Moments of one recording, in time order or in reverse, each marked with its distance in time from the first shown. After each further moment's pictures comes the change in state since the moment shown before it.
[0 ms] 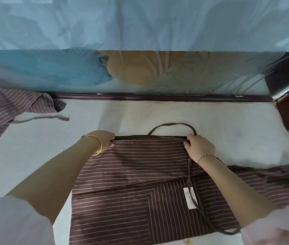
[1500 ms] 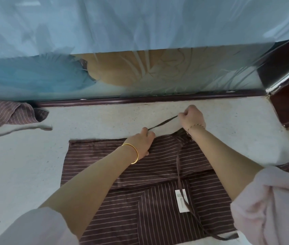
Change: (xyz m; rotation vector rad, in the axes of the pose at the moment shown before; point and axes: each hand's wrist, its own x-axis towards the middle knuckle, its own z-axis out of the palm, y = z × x) left_hand 0.034 0.137 -0.019 -0.022 0.275 0.333; right_hand 0.073 -0.002 -0.047 0.588 0.150 0.273
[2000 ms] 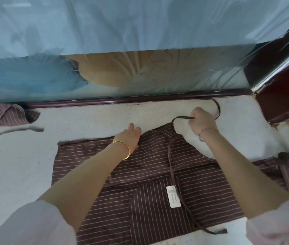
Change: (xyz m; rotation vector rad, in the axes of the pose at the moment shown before) left_hand 0.005 -0.004 -0.001 0.001 0.070 -0.170; right_hand -0.029 0.025 -0.059 -0.212 -0.078 -0.001
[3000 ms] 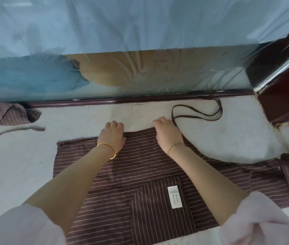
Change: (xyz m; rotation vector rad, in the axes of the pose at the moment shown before) left_hand -0.011 -0.037 0.008 -0.060 0.233 -0.197; right_hand -0.033 -0.050 0.069 -0.318 0.067 -0.548
